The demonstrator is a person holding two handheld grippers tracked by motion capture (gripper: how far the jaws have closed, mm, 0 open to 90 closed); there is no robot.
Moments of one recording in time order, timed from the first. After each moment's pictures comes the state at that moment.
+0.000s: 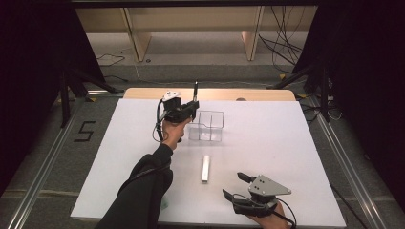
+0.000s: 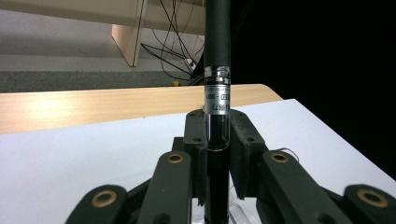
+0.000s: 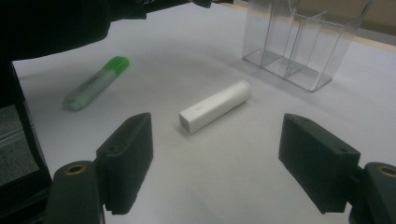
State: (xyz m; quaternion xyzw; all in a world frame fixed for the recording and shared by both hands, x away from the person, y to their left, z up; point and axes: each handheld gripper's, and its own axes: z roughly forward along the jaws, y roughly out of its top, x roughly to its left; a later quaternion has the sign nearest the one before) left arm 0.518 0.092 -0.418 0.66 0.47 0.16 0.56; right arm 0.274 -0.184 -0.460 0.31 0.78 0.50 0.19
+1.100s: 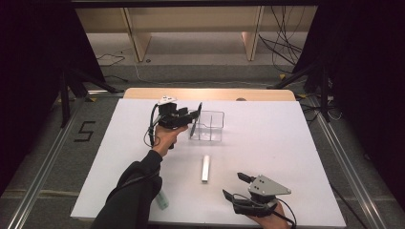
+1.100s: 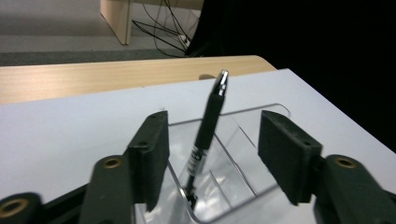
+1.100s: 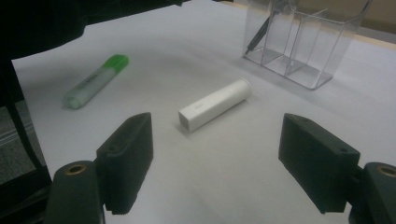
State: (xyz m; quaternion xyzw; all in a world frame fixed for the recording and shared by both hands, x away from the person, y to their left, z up) left arm 0.497 0.111 -0.415 0.70 0.46 0.12 0.53; right arm 0.274 -0.184 -0.461 0.31 0.79 0.50 0.19
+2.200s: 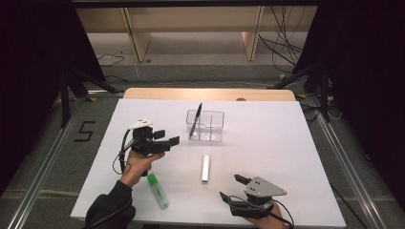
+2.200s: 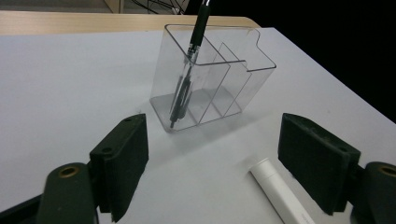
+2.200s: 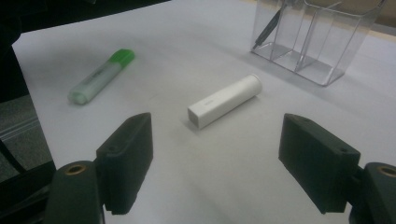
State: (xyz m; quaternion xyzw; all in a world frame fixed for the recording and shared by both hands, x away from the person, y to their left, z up) left arm 0.413 0.173 -0.421 0.72 0.46 0.11 0.51; right arm 0.272 -0.176 -0.463 0.31 0.79 0.49 0.19
